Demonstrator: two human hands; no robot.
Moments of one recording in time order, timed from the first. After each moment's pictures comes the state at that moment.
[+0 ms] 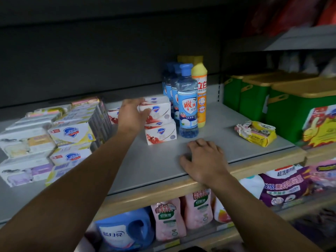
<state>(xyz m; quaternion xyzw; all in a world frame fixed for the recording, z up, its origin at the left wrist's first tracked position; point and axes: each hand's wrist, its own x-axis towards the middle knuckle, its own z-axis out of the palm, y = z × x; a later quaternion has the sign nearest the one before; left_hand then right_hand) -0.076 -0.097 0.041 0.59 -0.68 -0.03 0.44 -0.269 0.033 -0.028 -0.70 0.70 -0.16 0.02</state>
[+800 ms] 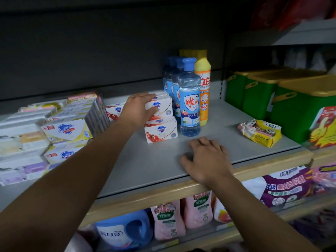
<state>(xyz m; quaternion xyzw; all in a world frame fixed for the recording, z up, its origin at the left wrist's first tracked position) -0.080 -0.112 0.049 0.56 -0.77 0.02 0.30 -0.267 0.034 -0.026 -0.69 0.71 -0.17 0.02</state>
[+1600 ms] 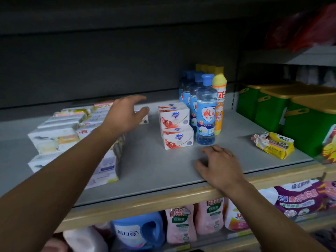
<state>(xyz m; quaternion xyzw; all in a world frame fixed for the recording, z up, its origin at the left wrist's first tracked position) -0.001 -0.049 0.102 0.54 -0.77 0.08 0.33 -0.256 0.033 -0.016 -0.69 0.69 -0.20 0.02</state>
